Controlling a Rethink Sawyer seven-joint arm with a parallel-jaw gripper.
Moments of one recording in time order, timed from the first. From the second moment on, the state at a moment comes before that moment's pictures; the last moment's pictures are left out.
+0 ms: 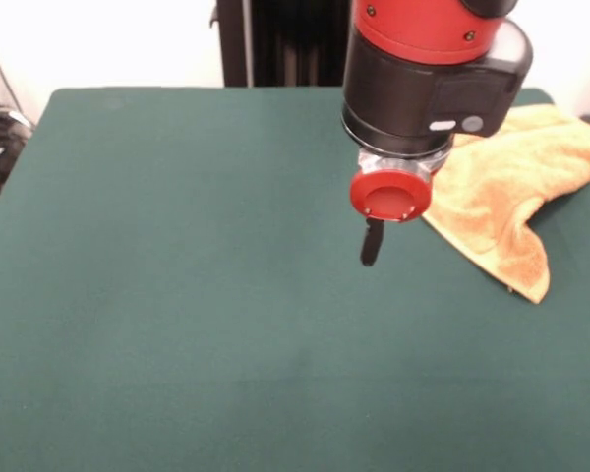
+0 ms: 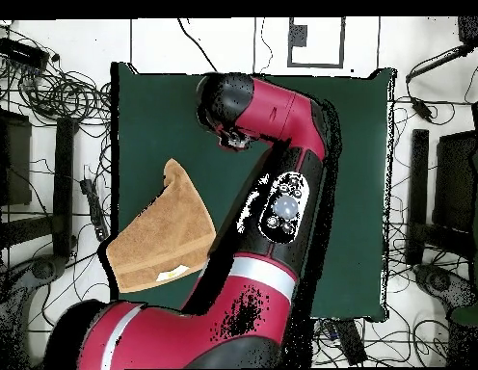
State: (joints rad) arm 0.07 -0.19 -0.47 0.89 0.42 1.07 3.15
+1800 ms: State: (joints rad) arm 0.09 -0.23 -0.52 0.75 0.52 1.11 3.26
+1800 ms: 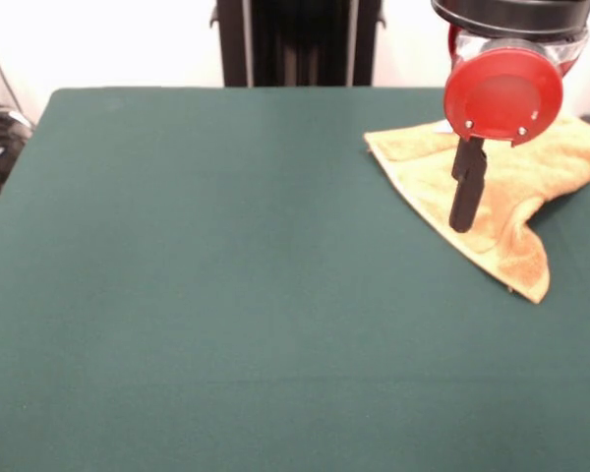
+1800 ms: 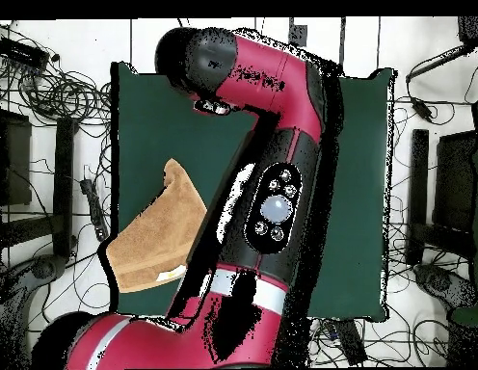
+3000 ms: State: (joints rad) arm 0.09 -0.18 -0.52 0.75 0.52 1.09 3.26
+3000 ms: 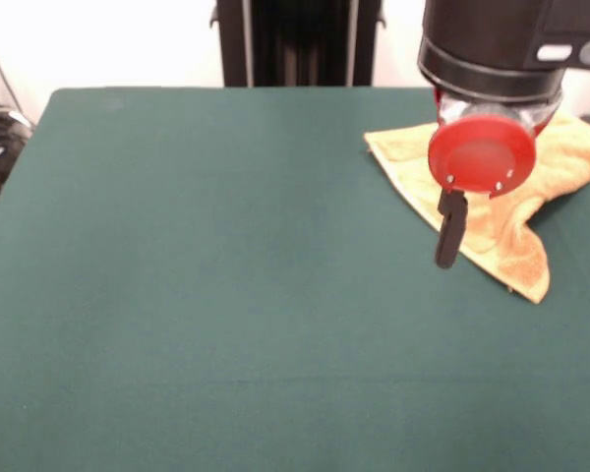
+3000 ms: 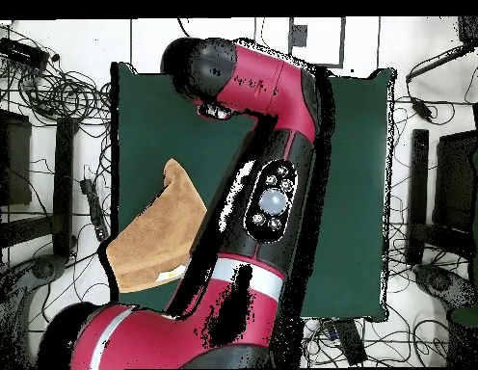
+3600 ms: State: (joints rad) arm 0.09 -0.13 -0.52 0.75 0.53 1.09 3.26
